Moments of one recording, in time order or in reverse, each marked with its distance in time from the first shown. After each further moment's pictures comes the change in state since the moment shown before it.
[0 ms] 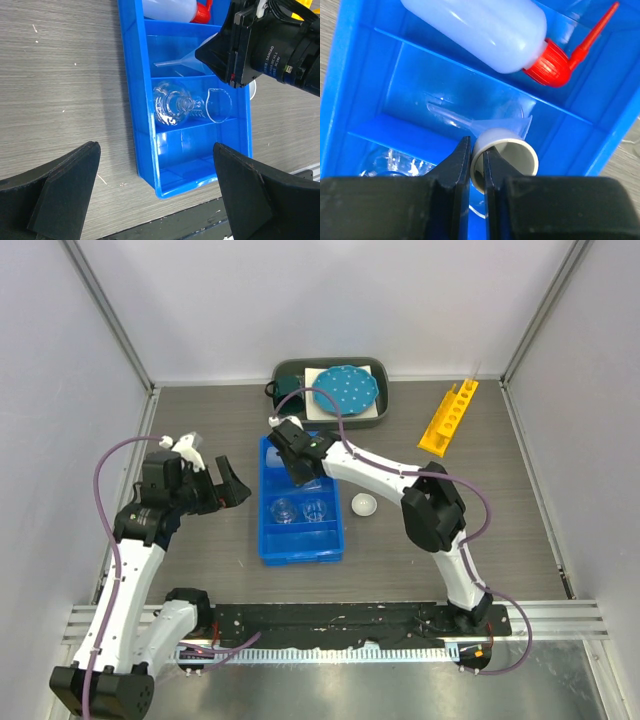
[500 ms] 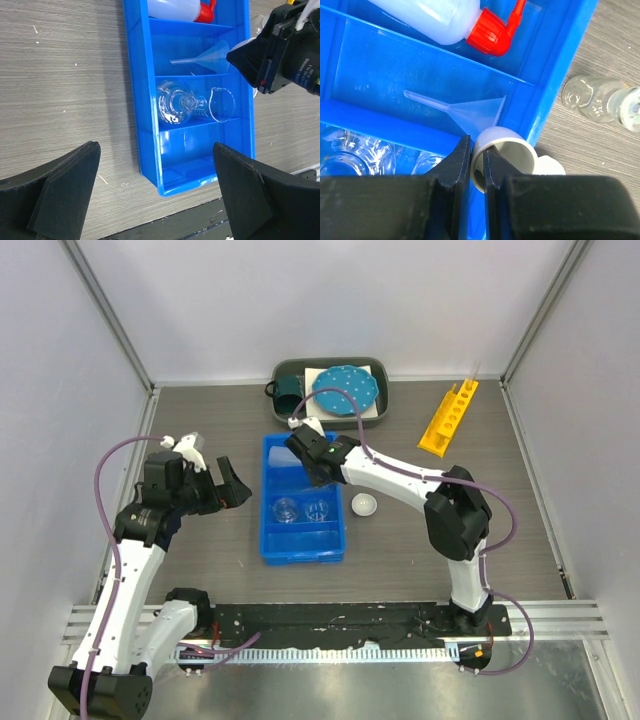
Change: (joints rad) left arm -0.020 -0.005 0.000 0.001 -0.016 0.002; right arm -0.011 -0.158 -0.219 0.026 0.126 0.003
